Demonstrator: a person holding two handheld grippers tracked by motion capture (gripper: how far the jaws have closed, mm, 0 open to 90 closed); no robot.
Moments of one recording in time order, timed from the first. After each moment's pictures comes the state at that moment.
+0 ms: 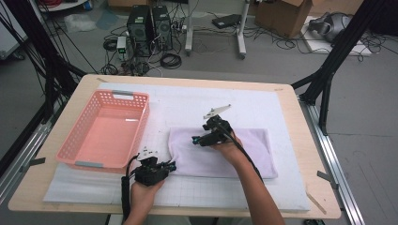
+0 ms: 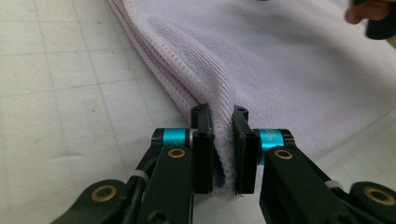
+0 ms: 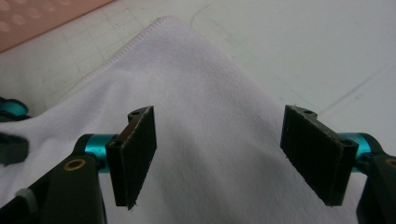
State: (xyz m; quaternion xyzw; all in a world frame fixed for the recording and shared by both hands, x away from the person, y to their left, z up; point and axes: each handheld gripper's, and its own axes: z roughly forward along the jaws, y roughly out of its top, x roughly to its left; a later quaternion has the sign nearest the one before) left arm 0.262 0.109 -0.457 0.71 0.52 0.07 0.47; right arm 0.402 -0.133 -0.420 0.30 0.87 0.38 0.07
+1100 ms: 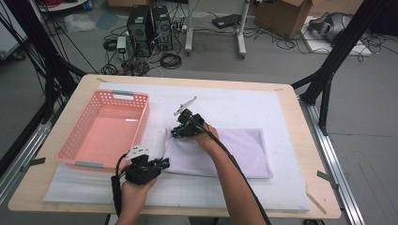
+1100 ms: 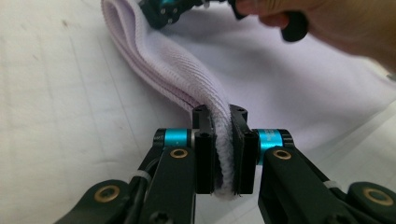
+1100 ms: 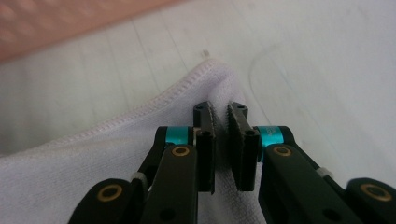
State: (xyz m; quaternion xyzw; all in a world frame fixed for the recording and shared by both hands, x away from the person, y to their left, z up) left arm 0.250 0.133 -0.422 0.70 0.50 0.10 0.51; right arm 0.428 -0.056 -0.416 0.21 0.90 0.37 0.03
